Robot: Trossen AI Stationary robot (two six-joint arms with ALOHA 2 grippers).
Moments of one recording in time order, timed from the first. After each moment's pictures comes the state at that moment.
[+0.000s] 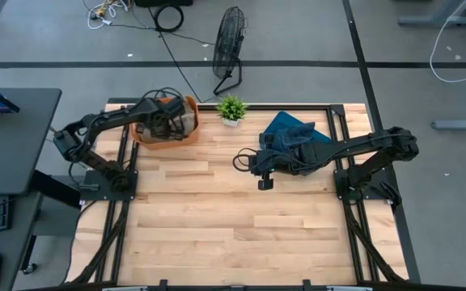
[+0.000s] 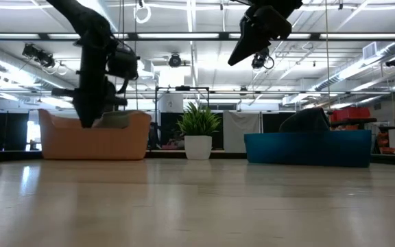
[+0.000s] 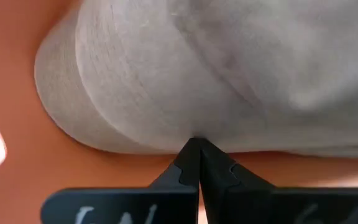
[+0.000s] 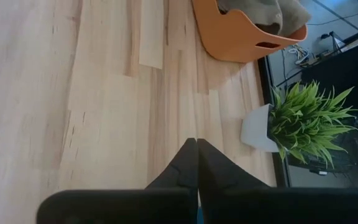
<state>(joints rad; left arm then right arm) 0.71 1.50 0.97 -0.99 -0.26 -0.69 0.11 1.52 1.22 -0.57 0.45 -0.22</state>
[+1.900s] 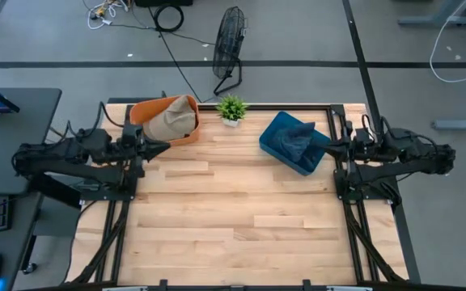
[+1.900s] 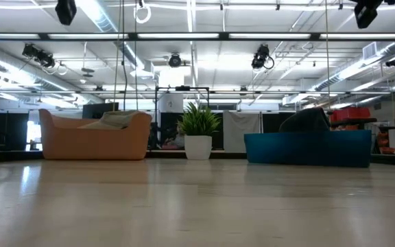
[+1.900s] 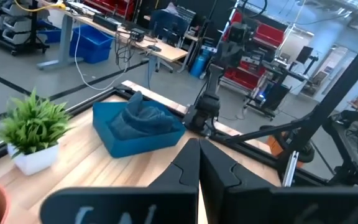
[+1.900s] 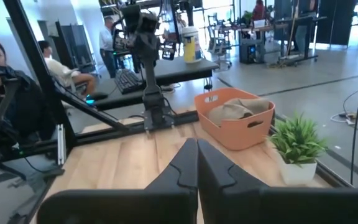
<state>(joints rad) -0.06 0.51 0.74 -0.31 -0.28 -0.41 0.12 0.27 0.66 -0.45 0.24 0.16</state>
